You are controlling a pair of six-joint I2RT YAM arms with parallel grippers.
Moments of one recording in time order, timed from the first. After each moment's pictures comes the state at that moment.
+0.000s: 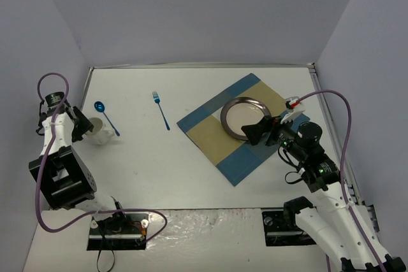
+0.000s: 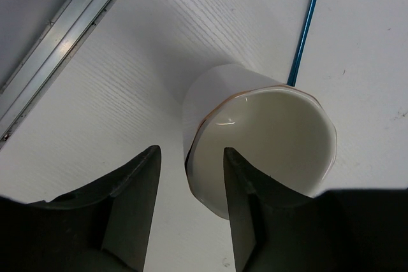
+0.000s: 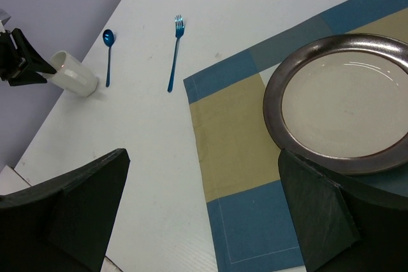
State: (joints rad) left arm 0.48 1.51 1.16 -0.69 0.00 -0.33; right arm 0.32 0.66 0.67 -0.22 -0.28 0.41
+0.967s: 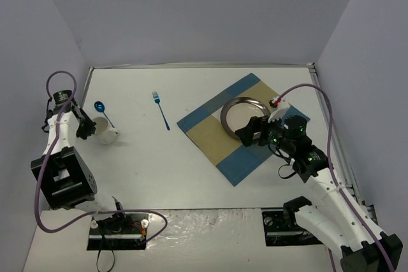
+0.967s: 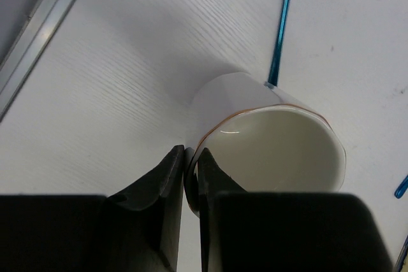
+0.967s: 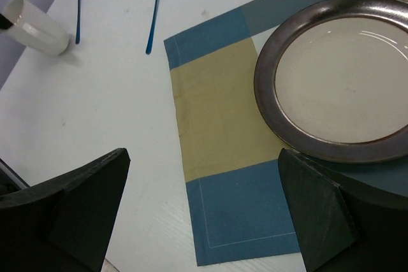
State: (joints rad) left arm 0.43 1.52 1.16 -0.70 0.00 -0.32; right arm 0.35 0.79 0.66 -0.22 -0.28 0.32
